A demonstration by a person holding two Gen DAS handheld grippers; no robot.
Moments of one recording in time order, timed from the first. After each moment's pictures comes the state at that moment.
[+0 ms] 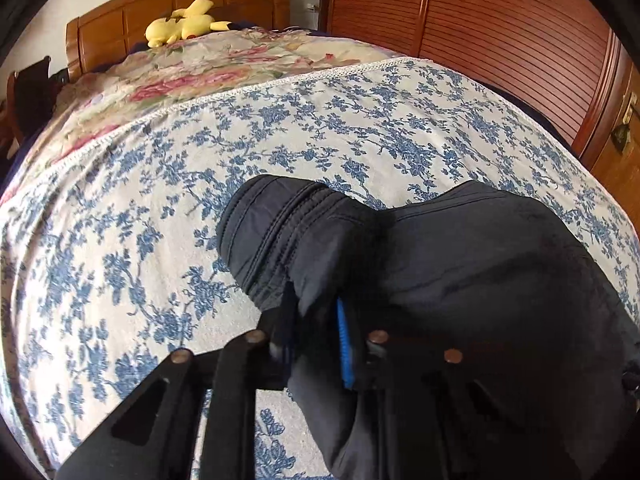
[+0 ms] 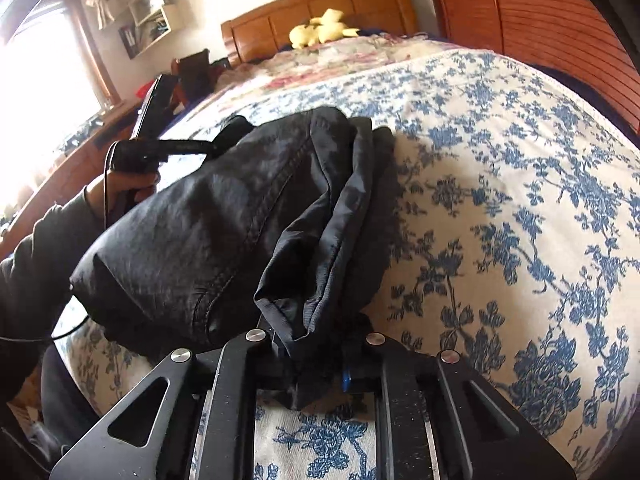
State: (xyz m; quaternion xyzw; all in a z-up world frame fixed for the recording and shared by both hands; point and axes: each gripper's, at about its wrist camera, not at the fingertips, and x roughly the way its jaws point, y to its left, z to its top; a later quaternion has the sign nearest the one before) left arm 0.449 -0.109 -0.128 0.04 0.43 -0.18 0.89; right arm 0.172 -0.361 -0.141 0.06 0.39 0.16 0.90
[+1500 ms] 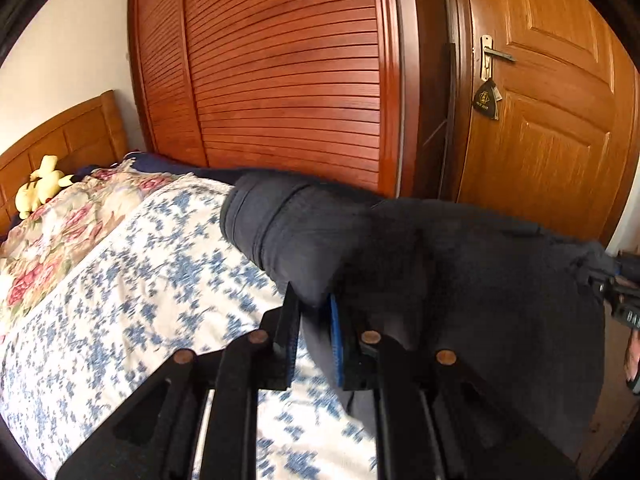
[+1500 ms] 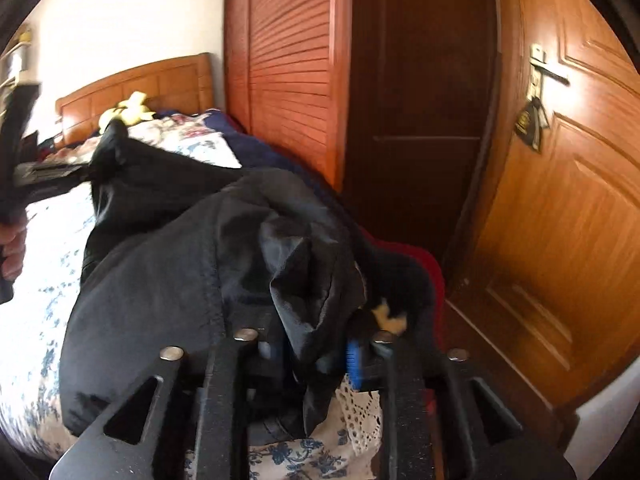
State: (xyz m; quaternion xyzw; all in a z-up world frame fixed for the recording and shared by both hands) left arm 0.359 -0.512 0.001 0.14 0.27 -0.37 0.88; right arm 0.078 -0.687 -0.047 0.04 0.31 -0.18 0.93
